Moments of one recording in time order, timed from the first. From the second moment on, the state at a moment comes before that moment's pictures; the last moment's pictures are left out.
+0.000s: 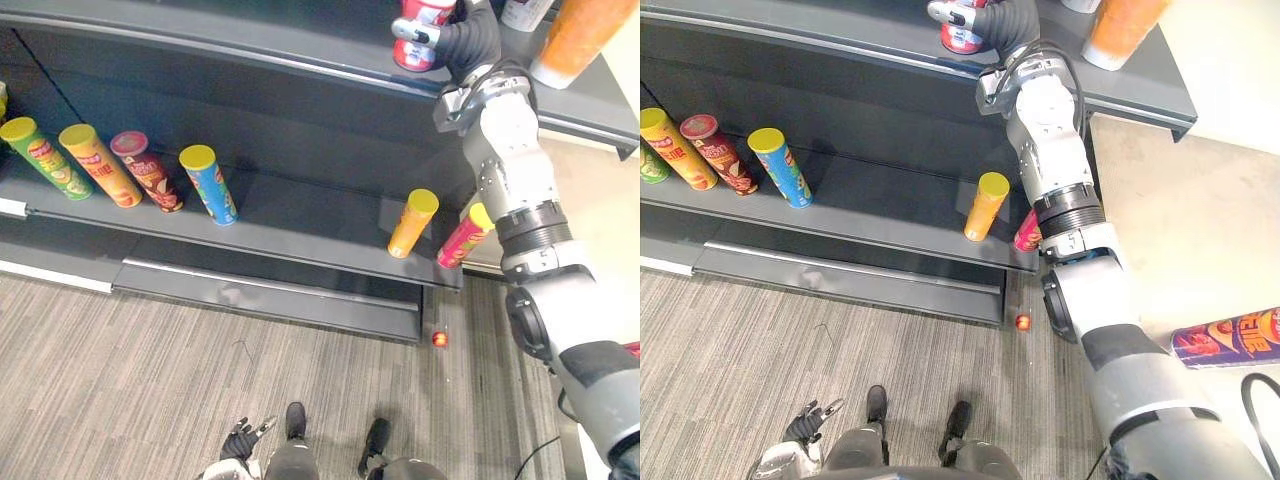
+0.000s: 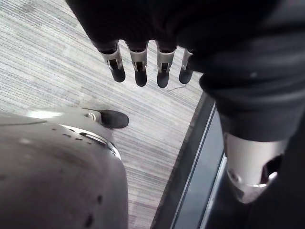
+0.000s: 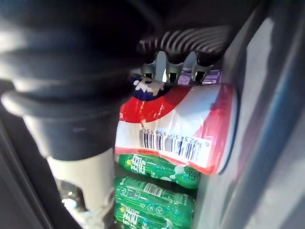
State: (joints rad) left arm 0.06 0.14 0.23 1.02 -0.11 -0.11 -0.02; right arm -1.27 -0.29 0.09 0.66 0.33 -0.07 0.00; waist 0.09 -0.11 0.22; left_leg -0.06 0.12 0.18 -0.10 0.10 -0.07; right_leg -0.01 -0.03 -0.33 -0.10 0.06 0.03
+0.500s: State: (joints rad) left arm 0.06 0.15 0.23 1.02 -0.10 -0.11 -0.02; right arm -1.29 -0.30 0.08 0.56 0.33 -0.07 -0.05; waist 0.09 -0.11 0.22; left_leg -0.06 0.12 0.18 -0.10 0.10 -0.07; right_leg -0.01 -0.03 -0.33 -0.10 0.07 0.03
